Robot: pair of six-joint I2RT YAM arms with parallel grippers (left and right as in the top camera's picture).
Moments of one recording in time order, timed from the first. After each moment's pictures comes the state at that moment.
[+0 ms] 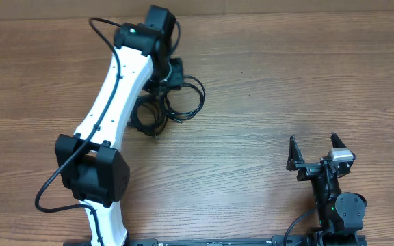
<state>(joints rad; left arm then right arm) -0.32 2.03 1.95 -1.28 0.12 -0.38 0.02 0.01 0.02 -0.04 -0.04 0.01</state>
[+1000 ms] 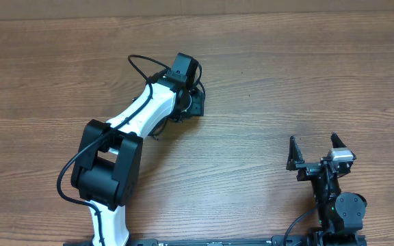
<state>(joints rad) -0.41 2.03 1.42 -0.64 0.09 -0.36 0.02 0.01 0.02 -0.03 -0.04 0.01</state>
